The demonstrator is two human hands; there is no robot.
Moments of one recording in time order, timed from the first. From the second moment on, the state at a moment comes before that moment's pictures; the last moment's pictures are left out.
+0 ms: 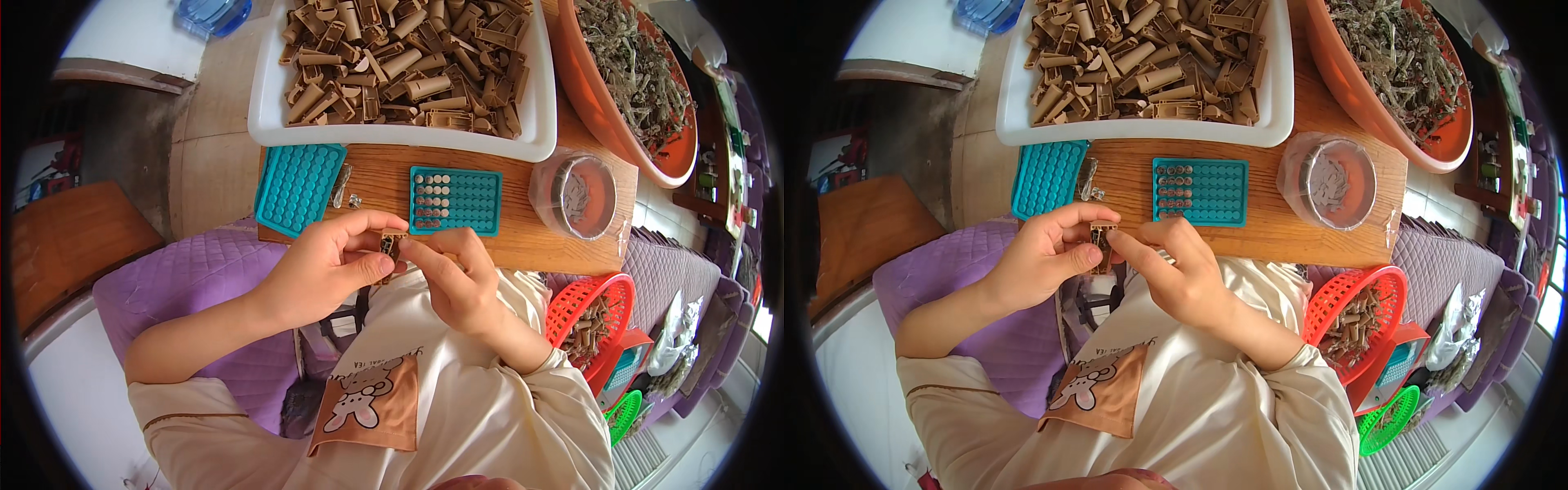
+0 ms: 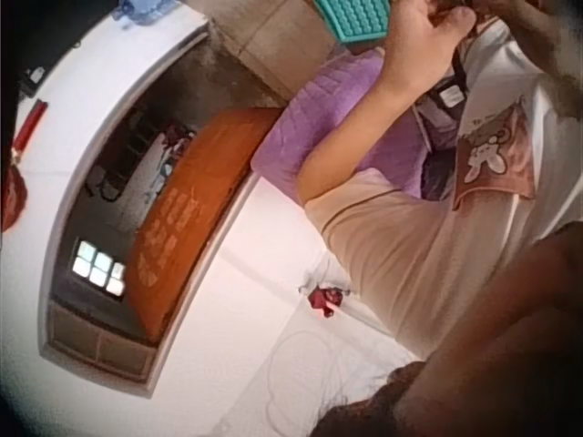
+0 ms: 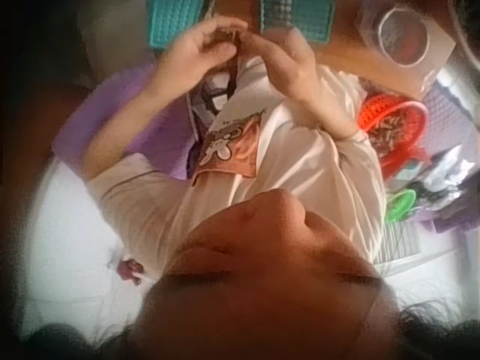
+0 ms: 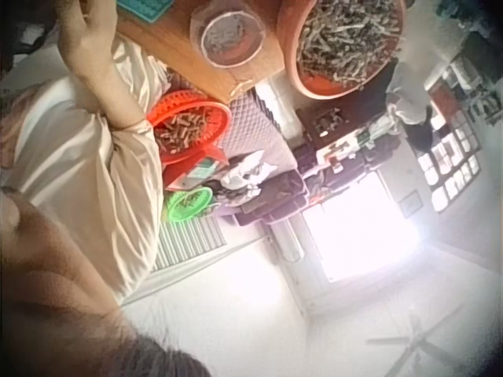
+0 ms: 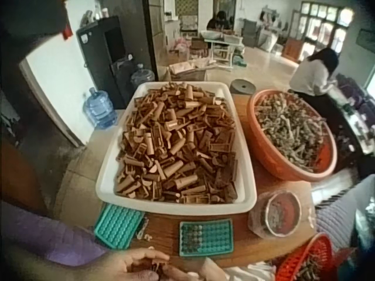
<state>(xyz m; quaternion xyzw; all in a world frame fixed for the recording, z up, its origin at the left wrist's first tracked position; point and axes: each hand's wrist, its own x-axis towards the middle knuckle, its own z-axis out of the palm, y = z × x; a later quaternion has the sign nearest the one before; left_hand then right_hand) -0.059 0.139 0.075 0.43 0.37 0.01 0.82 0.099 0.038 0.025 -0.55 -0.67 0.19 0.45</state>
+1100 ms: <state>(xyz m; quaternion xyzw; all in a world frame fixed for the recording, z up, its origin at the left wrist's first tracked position) -0.059 0.129 0.077 0.39 0.39 0.05 0.83 0.121 0.048 -0.008 -0.67 -0.50 0.26 0.48</state>
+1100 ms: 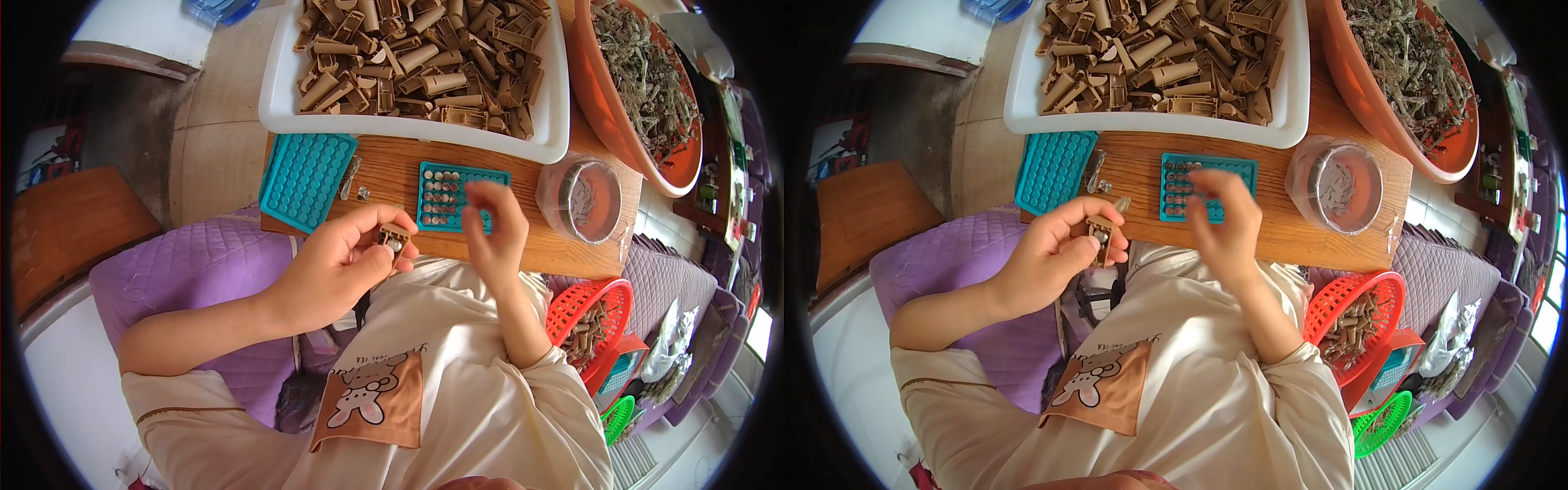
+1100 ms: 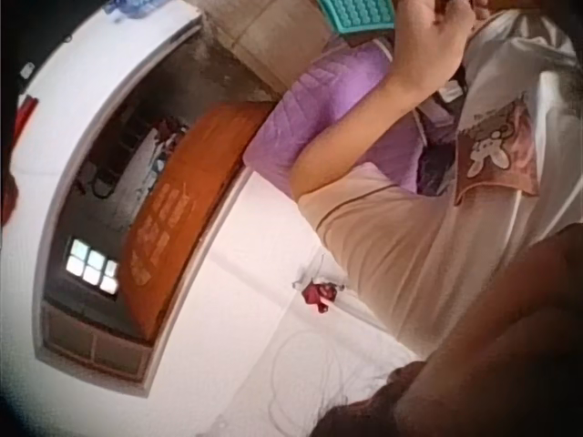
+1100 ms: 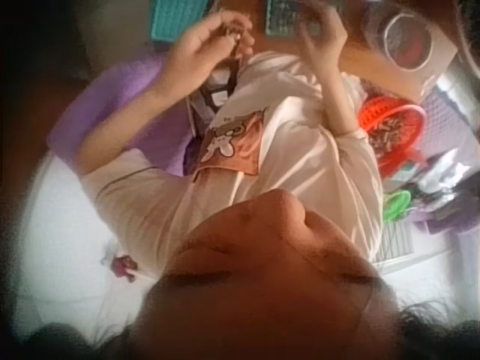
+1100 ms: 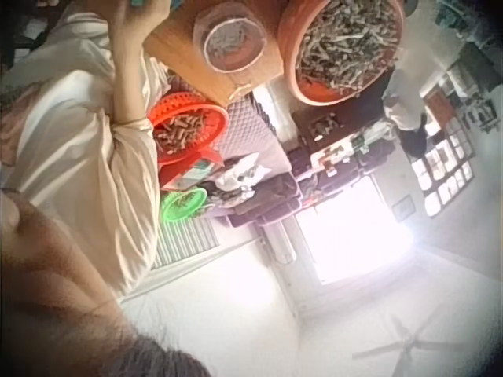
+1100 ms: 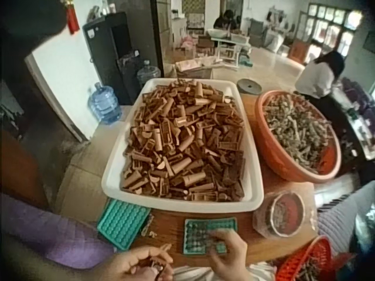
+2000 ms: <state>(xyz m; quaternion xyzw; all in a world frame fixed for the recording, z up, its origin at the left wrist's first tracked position) -0.060 0.135 0.080 0.42 0.38 0.02 0.82 0.138 0.037 -0.028 -0.74 -0.54 0.28 0.29</state>
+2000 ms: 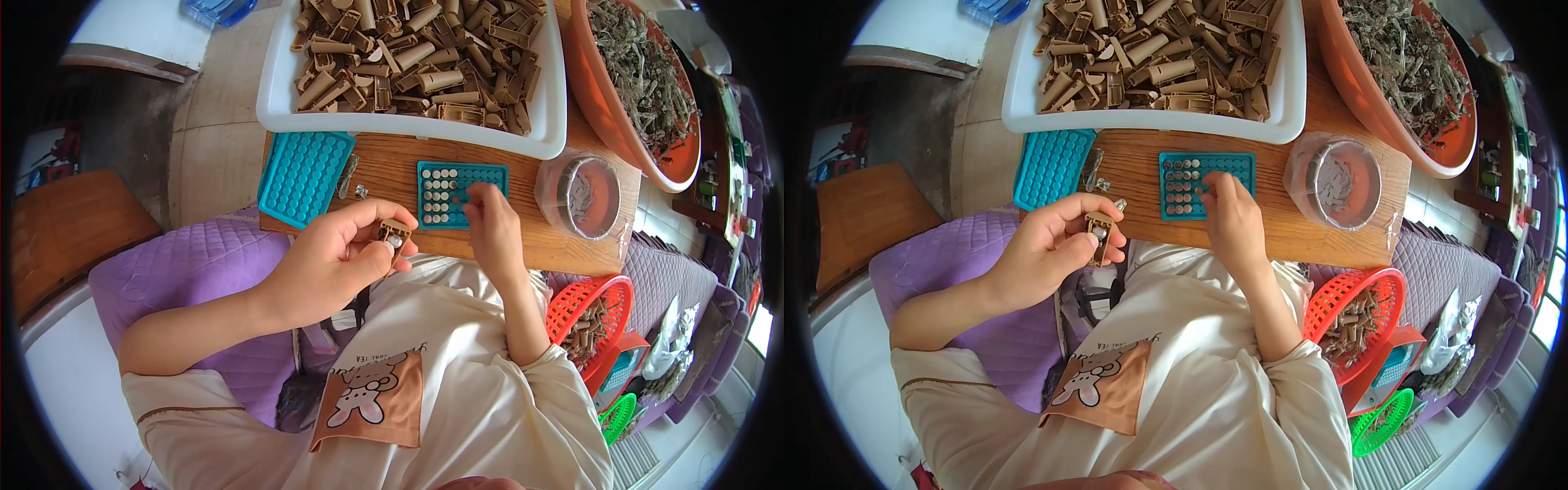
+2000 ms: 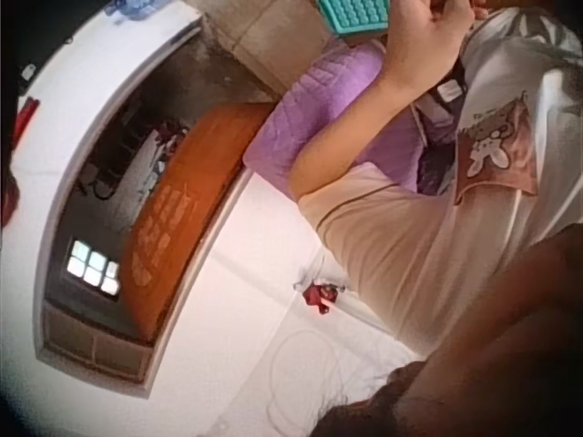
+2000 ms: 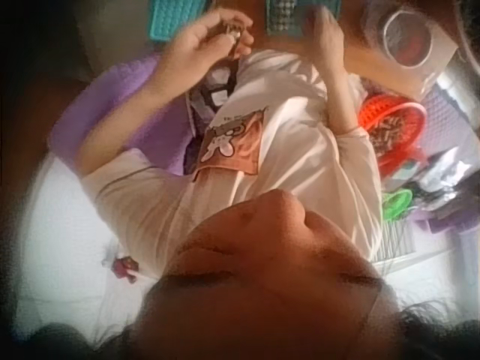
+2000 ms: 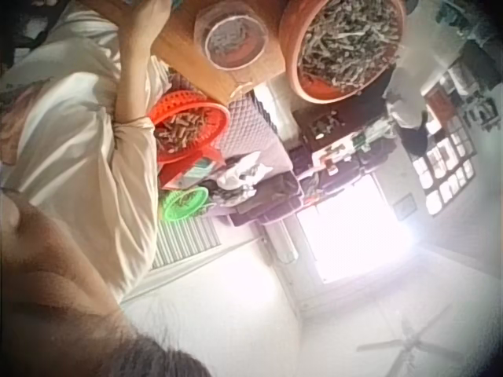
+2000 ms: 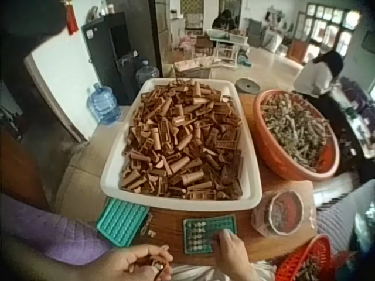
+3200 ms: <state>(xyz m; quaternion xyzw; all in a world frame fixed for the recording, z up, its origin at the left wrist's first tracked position) -0.063 0.125 0.057 0.44 0.40 -0.02 0.80 0.131 0.044 -0.033 -0.74 -0.44 0.30 0.41</state>
